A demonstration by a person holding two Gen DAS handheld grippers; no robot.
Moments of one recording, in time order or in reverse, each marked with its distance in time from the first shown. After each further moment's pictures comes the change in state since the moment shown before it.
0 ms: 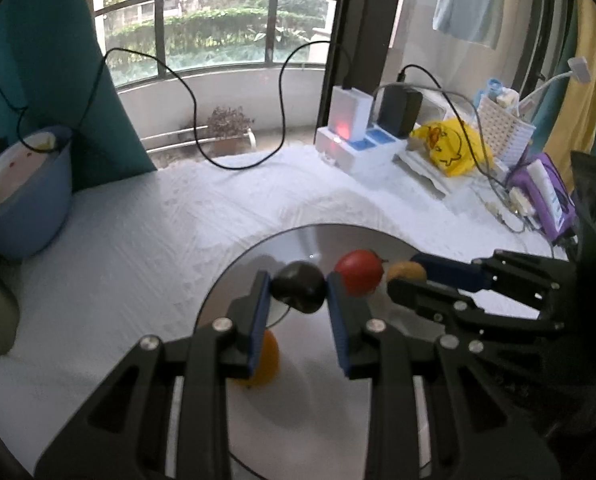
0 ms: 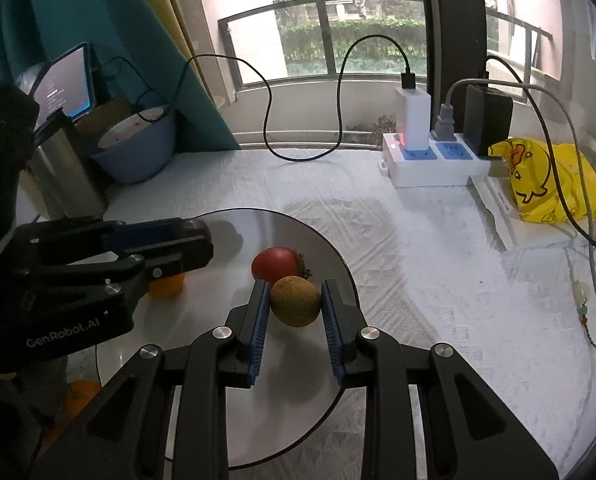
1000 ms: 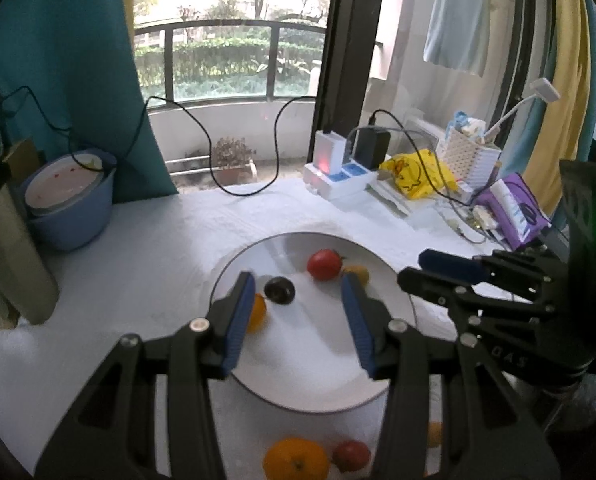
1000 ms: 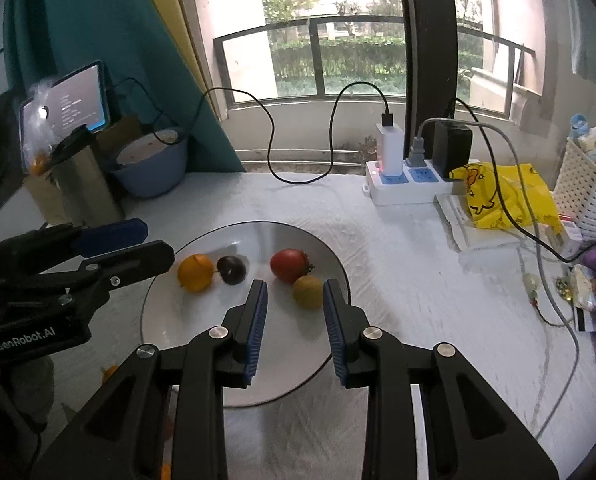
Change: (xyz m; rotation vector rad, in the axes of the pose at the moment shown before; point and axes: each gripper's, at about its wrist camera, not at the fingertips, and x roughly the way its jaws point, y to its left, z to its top) left arm -0.082 -0.016 -0.022 -0.010 -0.125 -0.004; right arm -0.065 0.019 -0.009 -0.003 -0.068 -0.053
